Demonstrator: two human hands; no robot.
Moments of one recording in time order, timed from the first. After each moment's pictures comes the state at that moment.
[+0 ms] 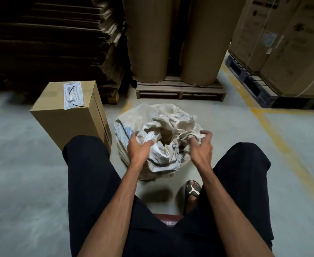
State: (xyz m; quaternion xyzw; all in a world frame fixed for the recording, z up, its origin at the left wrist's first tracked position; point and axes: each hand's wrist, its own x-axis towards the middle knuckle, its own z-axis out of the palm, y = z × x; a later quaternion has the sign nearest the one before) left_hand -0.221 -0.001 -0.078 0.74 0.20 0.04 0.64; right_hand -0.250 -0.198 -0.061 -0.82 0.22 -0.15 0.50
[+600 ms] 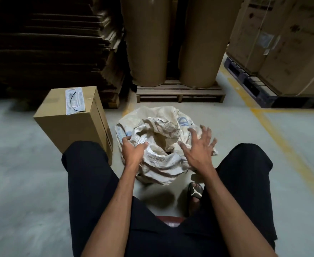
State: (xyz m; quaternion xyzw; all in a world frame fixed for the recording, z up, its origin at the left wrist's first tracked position) left_hand -0.217 0.019 -0.079 0.73 0.24 0.05 0.63; right_hand -0.239 -0.209 -0.075 -0.97 0.06 -0.13 0.21
